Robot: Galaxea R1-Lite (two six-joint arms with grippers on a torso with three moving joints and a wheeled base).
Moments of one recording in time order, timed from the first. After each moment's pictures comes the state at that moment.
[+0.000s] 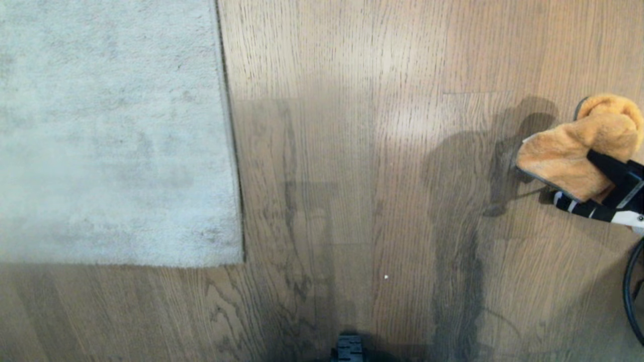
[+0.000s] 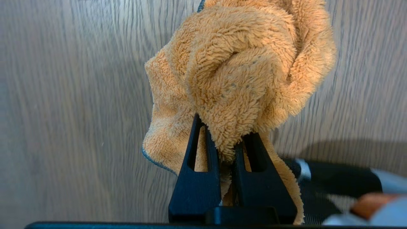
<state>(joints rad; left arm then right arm) 0.00 0.00 0.00 0.00 0.02 -0.05 -0.17 1.35 -0.40 -1.12 0.23 0.05</state>
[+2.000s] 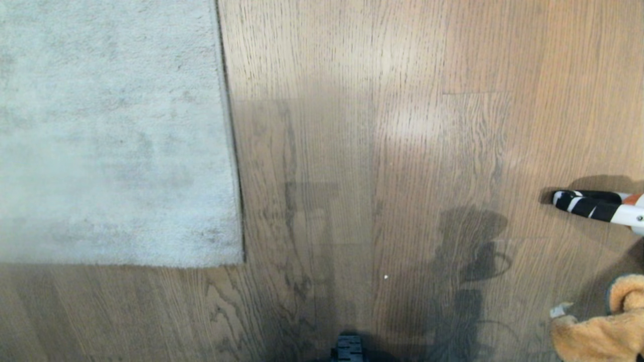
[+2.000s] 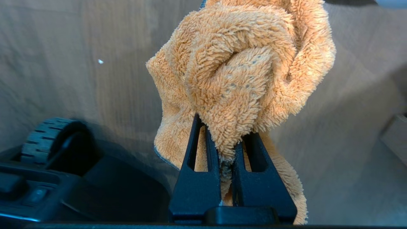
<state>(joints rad) 0.00 0.00 0.00 0.00 0.02 -0.05 -0.05 0.31 0.00 -0.19 0.13 -0.12</state>
